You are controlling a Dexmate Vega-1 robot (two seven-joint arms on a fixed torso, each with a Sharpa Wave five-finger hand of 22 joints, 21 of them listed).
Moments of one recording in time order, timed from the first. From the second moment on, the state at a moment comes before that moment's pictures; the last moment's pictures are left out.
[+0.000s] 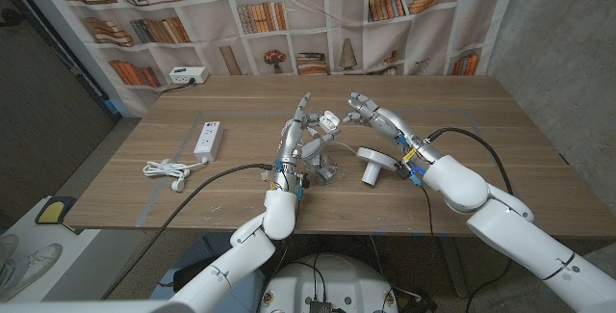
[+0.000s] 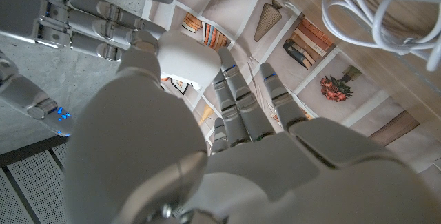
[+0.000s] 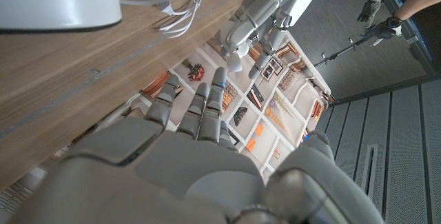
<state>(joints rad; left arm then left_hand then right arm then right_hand) 1.08 0.33 0.56 -1.57 0.38 -0.38 0.71 1.09 -0.04 0.28 -0.16 0.23 0.04 -0.09 0.20 0.18 0.75 -0.06 0.49 0.49 0.86 -0.18 0.38 0.28 0.43 0.11 0.29 0.20 -1.25 -0.75 -0.31 -2.13 0.12 0.06 -0.04 0.18 0.02 0.09 -0.12 0.19 -0.10 -0.01 0.20 0.18 0.48 0.07 0.35 0.36 0.17 -0.01 0.33 0.25 0.20 0.21 0.20 0.17</state>
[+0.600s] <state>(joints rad) 1.09 0.33 0.56 -1.56 0.38 -0.38 0.71 1.09 -0.04 0.27 -0.16 0.23 0.04 -0.09 0.20 0.18 0.75 -0.05 0.49 0.49 0.86 -0.19 0.37 0.28 0.43 0.11 0.29 0.20 -1.22 -0.76 -0.35 -2.12 0.12 0.05 -0.02 0.18 0.02 0.09 -0.12 0.19 -0.10 0.00 0.20 0.18 0.46 0.07 0.34 0.36 0.16 -0.01 0.33 0.25 0.18 0.21 0.19 0.17</state>
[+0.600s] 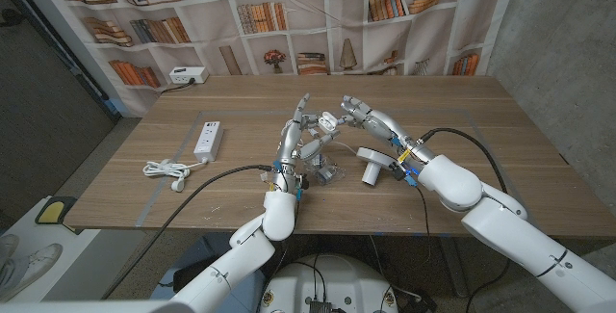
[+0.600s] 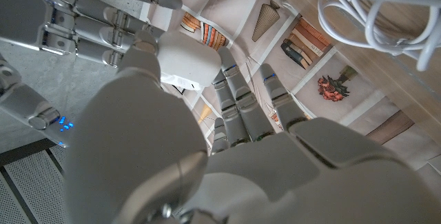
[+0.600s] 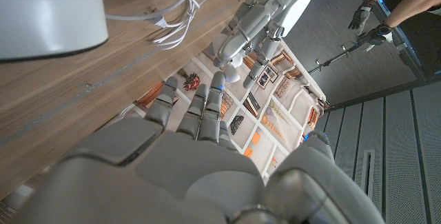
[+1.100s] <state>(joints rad) 1.09 0.33 0.56 -1.57 0.38 -0.37 0.70 1.10 -0.05 0.27 -0.16 0.22 0.04 -0.09 0.19 0.18 0.75 -0.05 0.50 0.49 0.86 -0.19 0.37 0.28 0.42 0.11 0.29 0.20 -1.22 -0.76 -0.36 -2.11 0.14 0.07 0.00 0.18 0.02 0.09 -0.12 0.19 -0.10 0.00 0.20 0.18 0.45 0.07 0.33 0.36 0.15 -0.01 0.32 0.25 0.17 0.21 0.19 0.17</state>
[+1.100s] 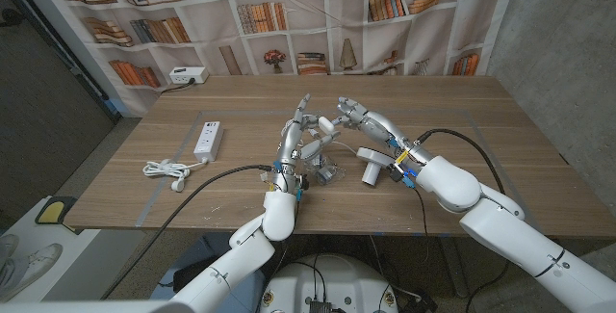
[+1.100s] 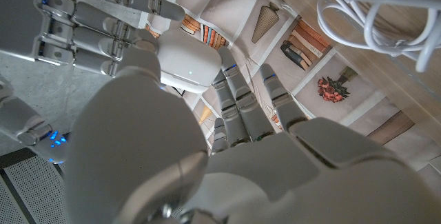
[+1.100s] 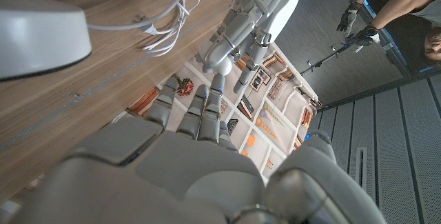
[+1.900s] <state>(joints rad) 1.09 0.34 0.55 -1.57 0.38 -0.38 0.71 1.11 -0.05 0.26 -0.16 0.22 0.04 -0.09 0.19 0.18 0.76 -0.06 0.49 0.48 0.87 -0.18 0.36 0.28 0.42 0.11 0.29 0.20 -1.23 -0.76 -0.33 -2.10 0.14 0.08 -0.03 0.19 0.02 0.09 -0.12 0.19 -0.13 -0.01 0.20 0.18 0.15 0.11 0.19 0.32 0.04 0.05 0.26 0.26 0.13 0.21 0.19 0.17</state>
